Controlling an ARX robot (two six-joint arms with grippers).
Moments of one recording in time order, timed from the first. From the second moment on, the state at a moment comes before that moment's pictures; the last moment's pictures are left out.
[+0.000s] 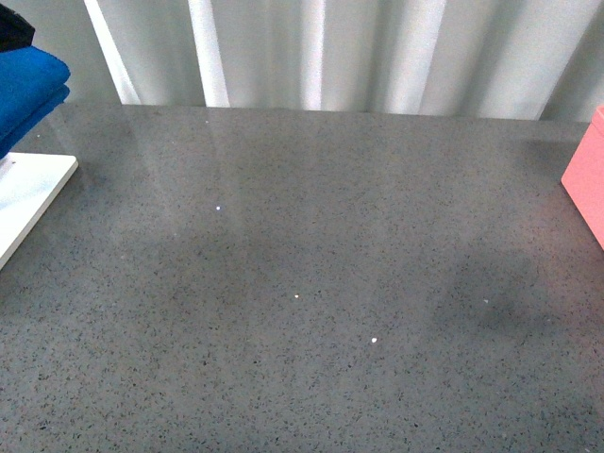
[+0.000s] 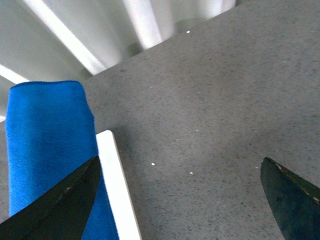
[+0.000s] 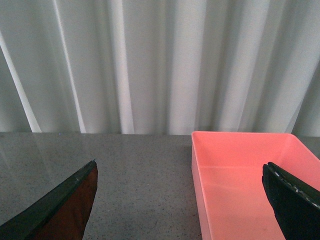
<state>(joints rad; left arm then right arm) -0.03 1.30 0.84 -0.12 0.10 0.42 0.00 0.00 0.02 0.00 0.00 -0.01</state>
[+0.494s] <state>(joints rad) 0.17 1.95 1.58 -0.45 -0.05 0.30 0.00 0.00 0.02 0.00 0.00 -0.01</state>
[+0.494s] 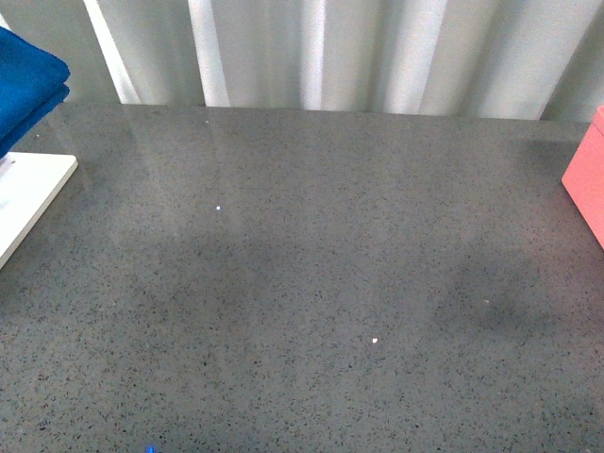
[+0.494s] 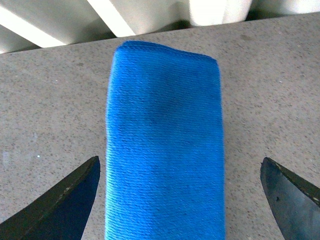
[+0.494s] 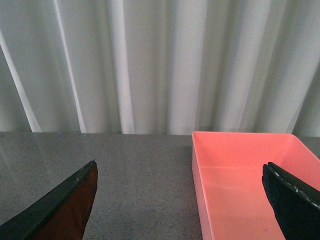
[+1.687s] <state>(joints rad) 0.20 2.09 1.52 -0.30 -0.09 0.36 0.00 0.00 0.02 0.00 0.00 -0.01</state>
